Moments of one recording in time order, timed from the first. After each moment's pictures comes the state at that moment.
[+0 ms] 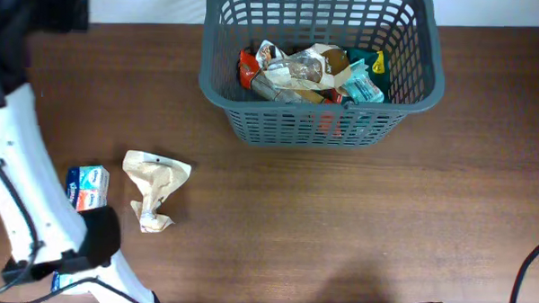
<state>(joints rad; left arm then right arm) 0.21 1.98 2.82 -1.42 -0.02 0.31 0.08 0.85 1.92 -1.64 0.76 0.13</state>
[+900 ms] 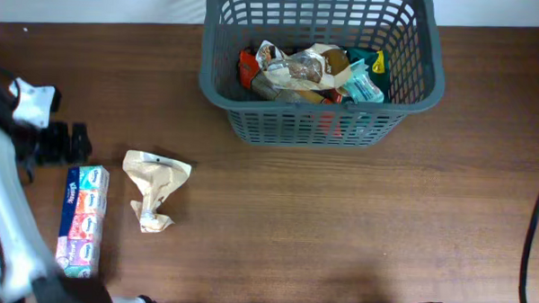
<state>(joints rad) 0.52 1.56 1.66 -1.37 0.10 0.43 0.08 0.99 1.92 -1.21 0.81 0.03</state>
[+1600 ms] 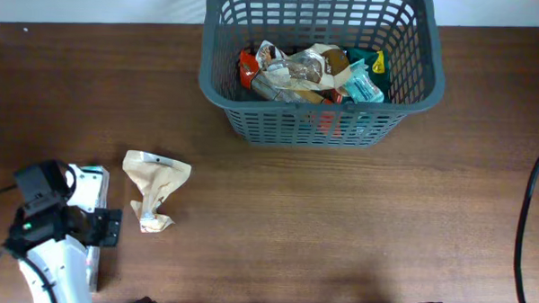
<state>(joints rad) 0.52 1.09 0.81 -0.93 -0.17 0.61 0.08 1.03 1.92 -1.17 0.83 -0.01</state>
